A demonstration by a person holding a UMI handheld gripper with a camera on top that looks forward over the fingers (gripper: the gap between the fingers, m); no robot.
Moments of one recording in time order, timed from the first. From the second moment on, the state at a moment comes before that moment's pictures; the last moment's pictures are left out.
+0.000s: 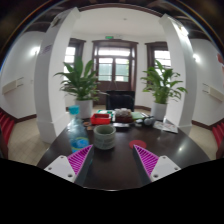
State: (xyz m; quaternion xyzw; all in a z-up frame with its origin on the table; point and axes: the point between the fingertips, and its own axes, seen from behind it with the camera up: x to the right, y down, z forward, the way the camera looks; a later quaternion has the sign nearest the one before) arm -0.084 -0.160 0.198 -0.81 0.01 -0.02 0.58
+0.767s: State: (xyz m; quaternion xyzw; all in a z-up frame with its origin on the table) arm -0.195 -0.054 0.238 -0.76 -0.02 0.06 0.65
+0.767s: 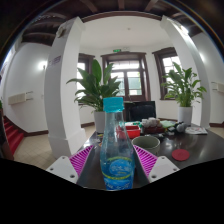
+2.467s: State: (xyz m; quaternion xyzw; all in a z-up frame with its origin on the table) arm -0.299 -0.029 0.334 -0.31 0.62 0.60 0.39
